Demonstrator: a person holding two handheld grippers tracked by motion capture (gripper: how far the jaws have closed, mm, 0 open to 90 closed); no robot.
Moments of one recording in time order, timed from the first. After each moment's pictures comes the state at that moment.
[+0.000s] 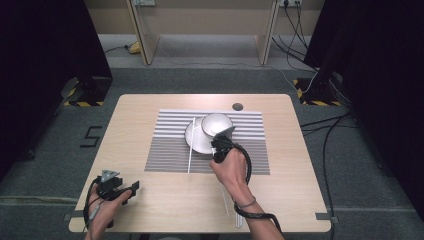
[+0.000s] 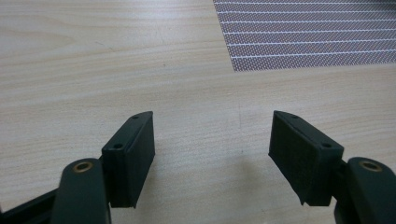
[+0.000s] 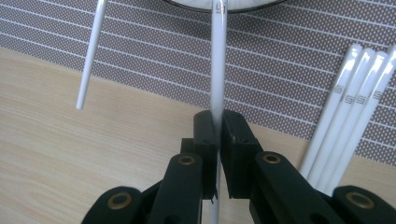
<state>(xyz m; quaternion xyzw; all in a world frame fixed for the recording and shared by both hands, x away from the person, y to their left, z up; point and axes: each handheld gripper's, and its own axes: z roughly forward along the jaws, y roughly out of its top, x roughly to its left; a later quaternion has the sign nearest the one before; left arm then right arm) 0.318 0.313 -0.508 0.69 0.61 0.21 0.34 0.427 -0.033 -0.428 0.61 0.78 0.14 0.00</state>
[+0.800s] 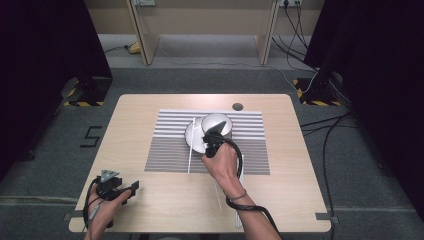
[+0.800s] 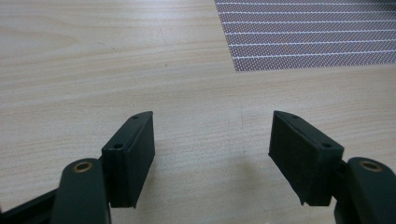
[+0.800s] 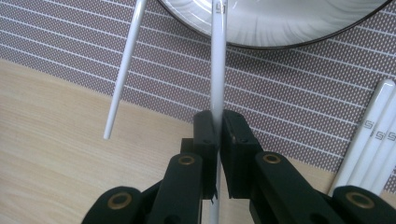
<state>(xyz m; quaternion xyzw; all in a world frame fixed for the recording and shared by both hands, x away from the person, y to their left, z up) 0.318 0.315 -0.508 0.69 0.61 0.21 0.33 0.444 -0.009 -0.427 0.60 0.78 0.14 0.00</state>
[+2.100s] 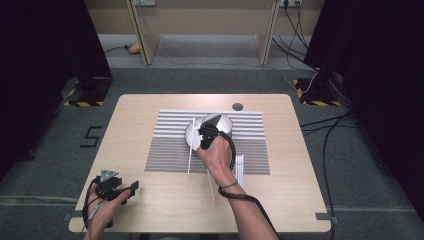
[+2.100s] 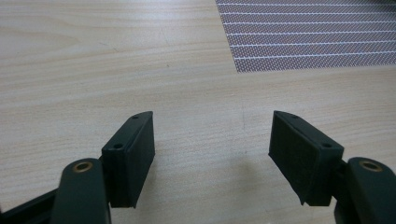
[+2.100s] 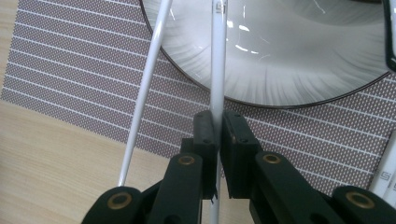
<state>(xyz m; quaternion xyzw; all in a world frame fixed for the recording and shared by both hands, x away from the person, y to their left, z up) 0.318 0.316 -0.508 0.69 0.61 0.21 0.33 0.471 0.007 -0.430 0.61 0.77 0.15 0.01</state>
